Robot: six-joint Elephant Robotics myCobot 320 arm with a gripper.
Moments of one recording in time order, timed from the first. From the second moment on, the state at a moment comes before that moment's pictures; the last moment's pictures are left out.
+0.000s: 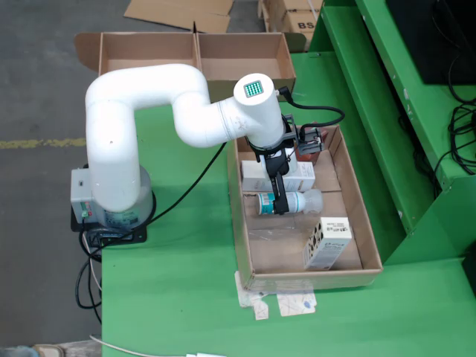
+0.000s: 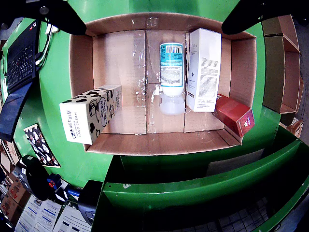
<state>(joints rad) -0.01 -0.04 -1.37 0.24 1.57 0.06</state>
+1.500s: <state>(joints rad) -0.01 -0.06 -1.35 0.24 1.56 0.07</state>
